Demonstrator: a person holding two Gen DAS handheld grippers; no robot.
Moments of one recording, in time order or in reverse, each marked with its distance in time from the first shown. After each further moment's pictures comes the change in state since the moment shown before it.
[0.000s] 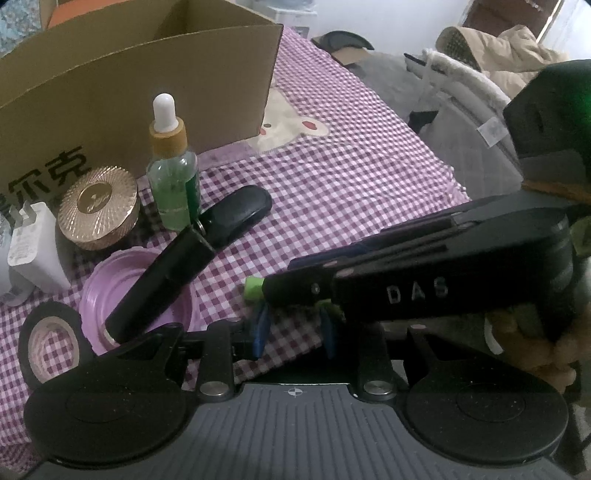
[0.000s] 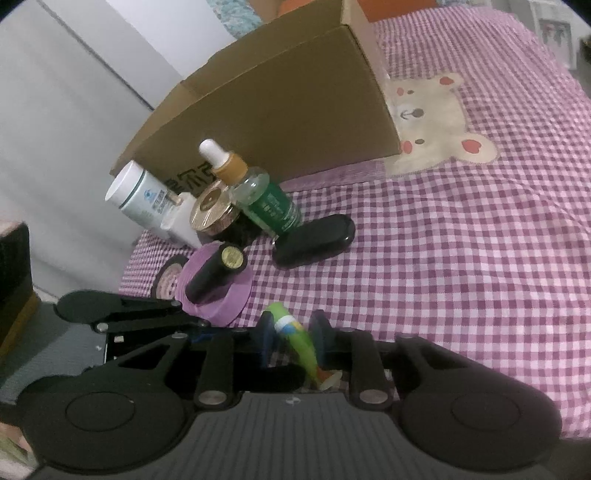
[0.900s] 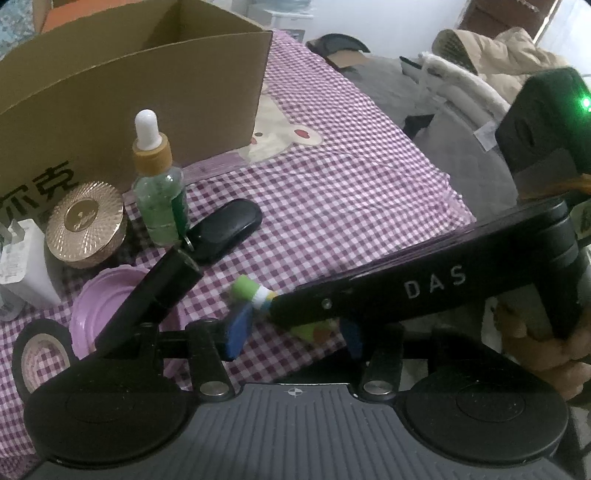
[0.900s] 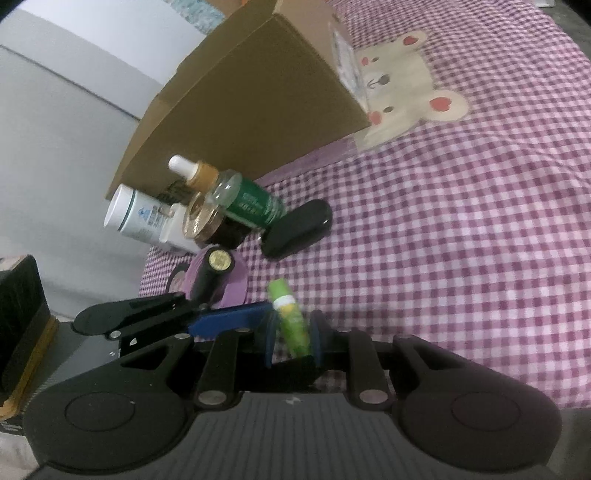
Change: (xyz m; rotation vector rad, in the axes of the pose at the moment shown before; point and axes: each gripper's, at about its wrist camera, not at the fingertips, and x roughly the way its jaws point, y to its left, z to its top) left arm 0.004 -0.008 0.007 0.018 -0.010 -0.006; right arm -0.009 -0.023 0.005 0.149 0.061 0.071
